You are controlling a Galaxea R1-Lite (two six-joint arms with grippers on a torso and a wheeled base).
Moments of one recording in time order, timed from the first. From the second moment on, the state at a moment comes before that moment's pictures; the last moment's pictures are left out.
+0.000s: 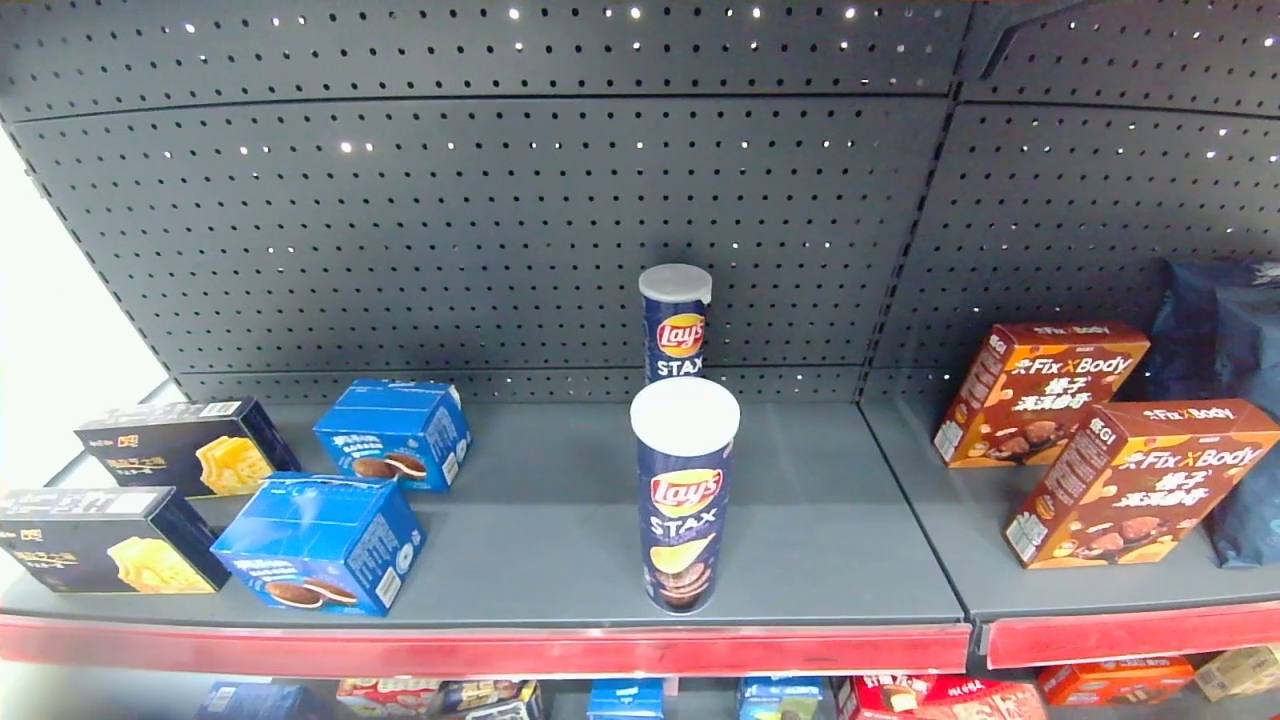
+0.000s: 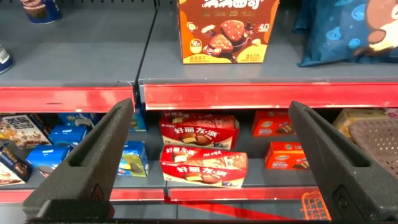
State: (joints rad) left arm 0.00 0.00 0.00 0.00 0.01 0.03; right arm 0.00 0.00 0.00 0.00 -0.01 0.00
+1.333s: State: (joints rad) left arm 0.00 0.00 0.00 0.00 0.02 0.02; right arm 0.00 0.00 0.00 0.00 -0.01 0.00
